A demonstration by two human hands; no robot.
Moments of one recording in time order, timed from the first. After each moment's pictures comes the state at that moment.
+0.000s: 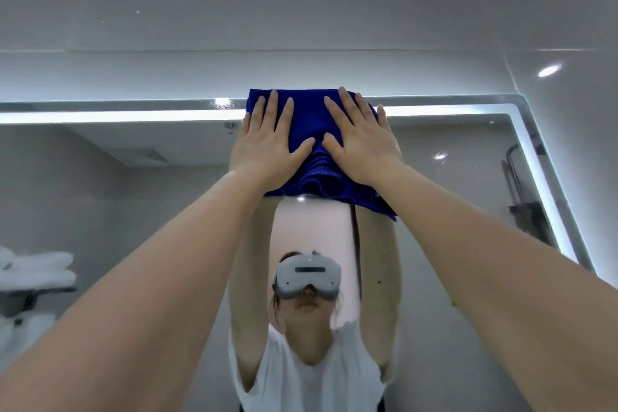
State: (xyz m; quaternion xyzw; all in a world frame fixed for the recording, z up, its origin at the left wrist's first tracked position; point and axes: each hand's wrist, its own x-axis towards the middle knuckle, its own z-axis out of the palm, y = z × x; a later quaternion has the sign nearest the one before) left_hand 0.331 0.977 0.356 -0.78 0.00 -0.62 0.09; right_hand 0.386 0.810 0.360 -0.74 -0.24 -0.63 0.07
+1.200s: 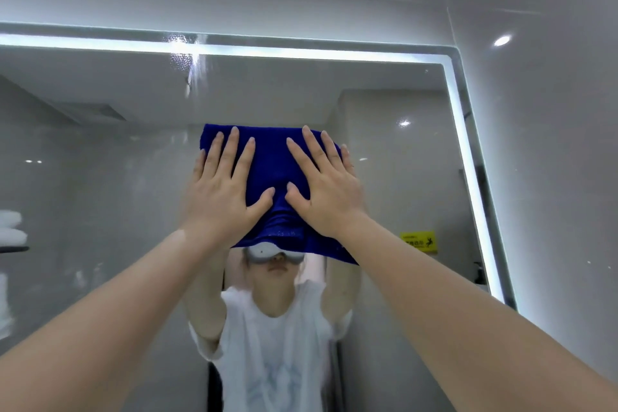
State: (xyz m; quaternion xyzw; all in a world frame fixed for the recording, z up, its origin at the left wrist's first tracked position) left_hand 0.340 0.967 0.190 -0.77 0.02 -0.63 0.10; right_hand 0.392 0.788 0.193 -0.73 -0.28 -0.61 0.08
